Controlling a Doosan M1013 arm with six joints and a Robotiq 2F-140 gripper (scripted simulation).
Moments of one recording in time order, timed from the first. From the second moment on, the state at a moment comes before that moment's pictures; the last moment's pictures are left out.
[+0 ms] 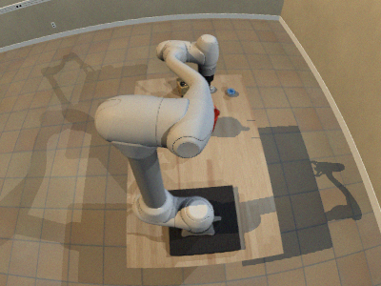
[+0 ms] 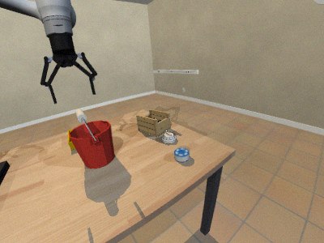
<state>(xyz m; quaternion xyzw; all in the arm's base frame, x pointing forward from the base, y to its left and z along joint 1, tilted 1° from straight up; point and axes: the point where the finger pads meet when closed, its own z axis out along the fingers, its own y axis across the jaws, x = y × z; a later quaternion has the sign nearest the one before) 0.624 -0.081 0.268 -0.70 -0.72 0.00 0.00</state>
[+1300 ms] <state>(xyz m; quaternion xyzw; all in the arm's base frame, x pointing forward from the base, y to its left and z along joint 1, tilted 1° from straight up) 0.624 -0.081 0.225 -0.70 -0.72 0.00 0.00</state>
